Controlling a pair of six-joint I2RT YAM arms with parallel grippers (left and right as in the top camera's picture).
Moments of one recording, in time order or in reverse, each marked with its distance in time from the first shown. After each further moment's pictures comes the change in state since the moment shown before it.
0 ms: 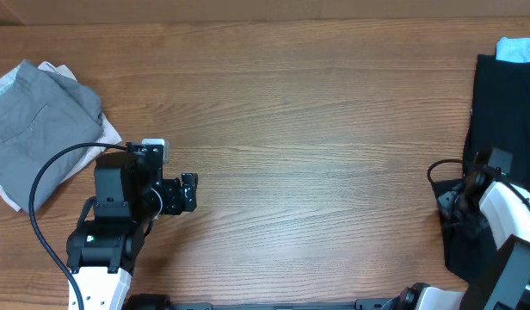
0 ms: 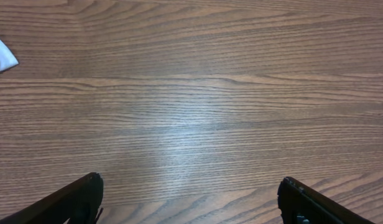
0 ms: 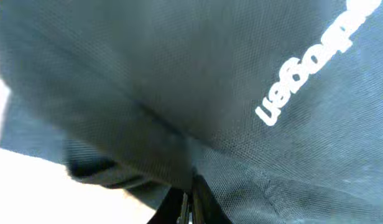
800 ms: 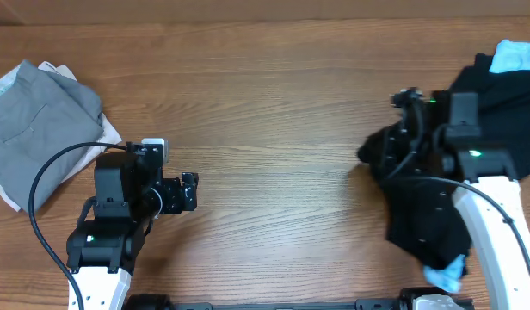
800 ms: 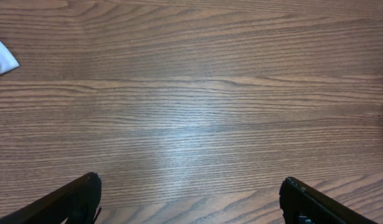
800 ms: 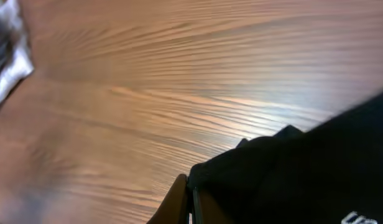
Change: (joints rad) left arm 0.000 0.000 0.000 0.006 0.000 0.000; right arm 0.560 -0.185 0.344 -0.047 -0.626 -0.471
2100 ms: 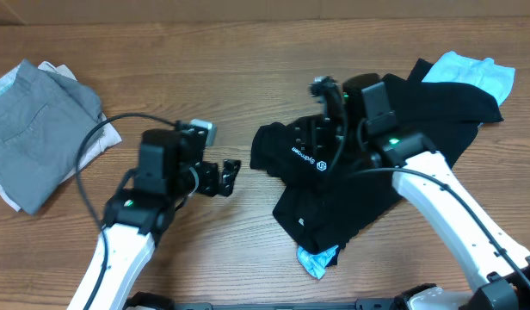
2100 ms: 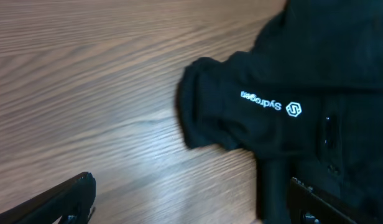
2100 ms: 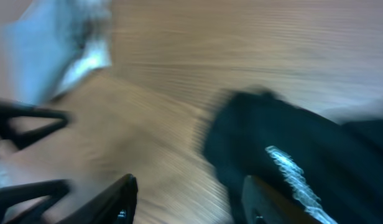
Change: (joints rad) left arm -0.228 0.240 0.007 0.314 0.098 -0.003; right arm 0.255 0.167 0.022 0.293 0.008 0.196
